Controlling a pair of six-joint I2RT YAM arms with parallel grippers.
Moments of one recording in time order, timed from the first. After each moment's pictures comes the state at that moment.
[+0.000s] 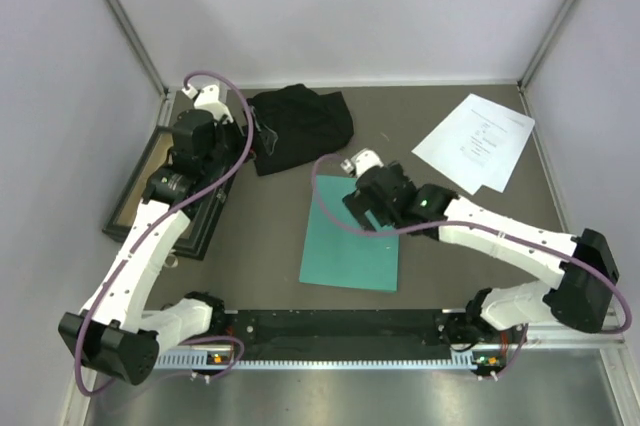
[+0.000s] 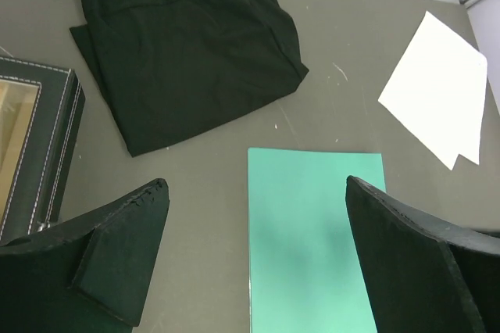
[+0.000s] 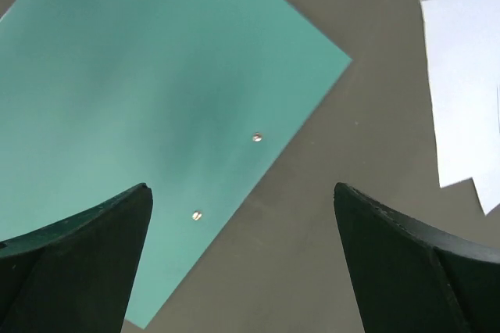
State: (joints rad) left arm -0.29 1.09 1.16 -0.43 0.04 -0.42; right arm 0.91 1.32 1.07 -0.65 0.45 0.12
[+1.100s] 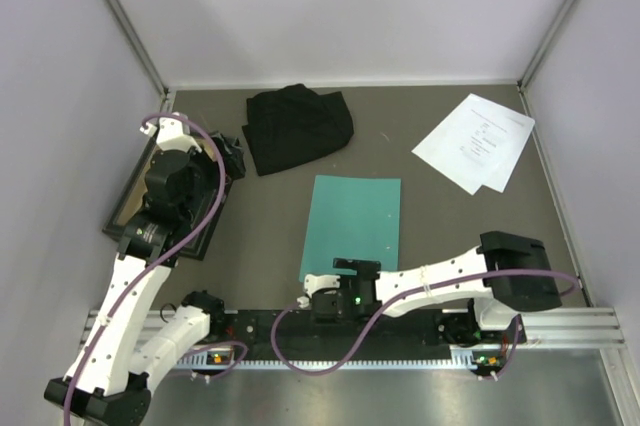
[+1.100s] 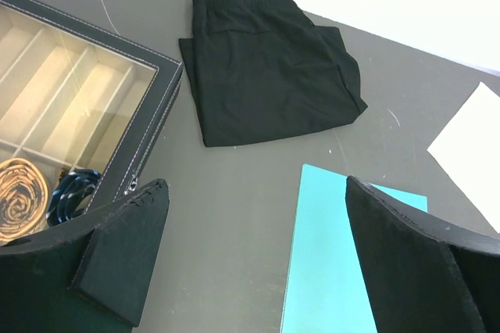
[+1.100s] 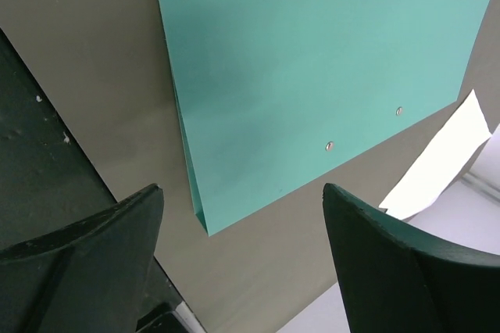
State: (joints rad) left arm -0.29 0.78 1.01 -0.51 -0.23 -0.44; right arm 1.59 1.63 1.00 -0.83 0.63 0.05
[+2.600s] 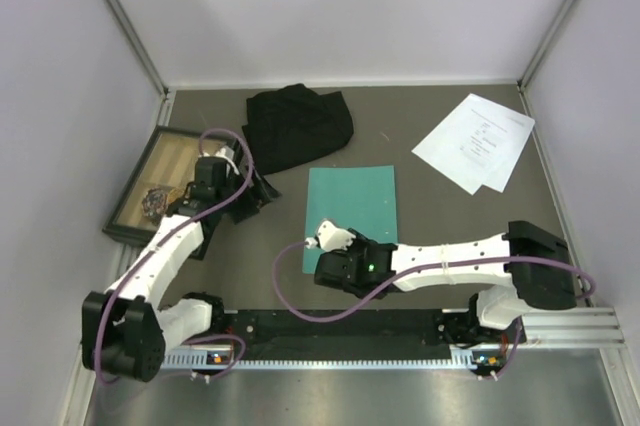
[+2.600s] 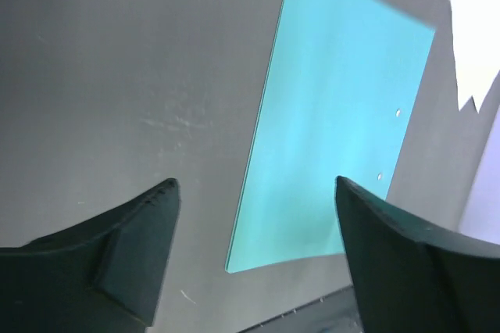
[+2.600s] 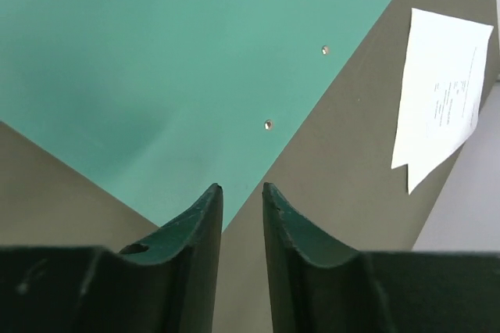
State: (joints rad) left arm -0.18 1.06 0.74 -0.41 0.24 -0.70; right arm 1.42 1.54 0.99 -0.73 0.88 0.26
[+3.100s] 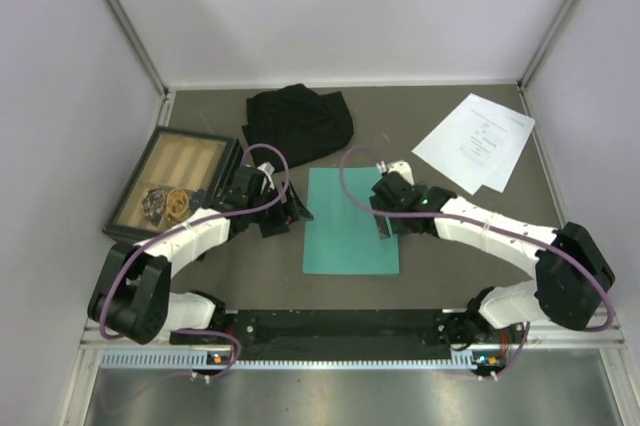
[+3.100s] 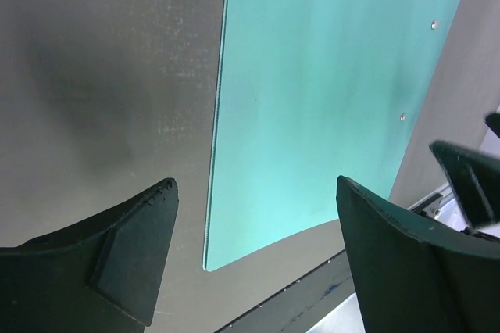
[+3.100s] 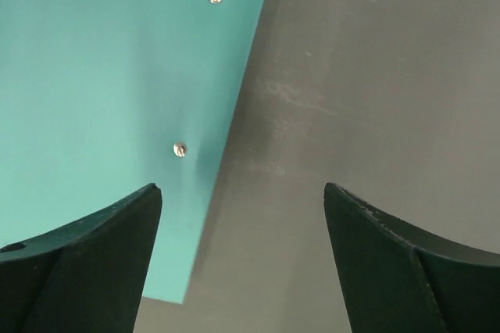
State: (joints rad) left arm -0.39 1.31 0.63 -0.18 0.35 -0.78; right arm 0.86 1.36 0.89 -0.67 0.47 0.42
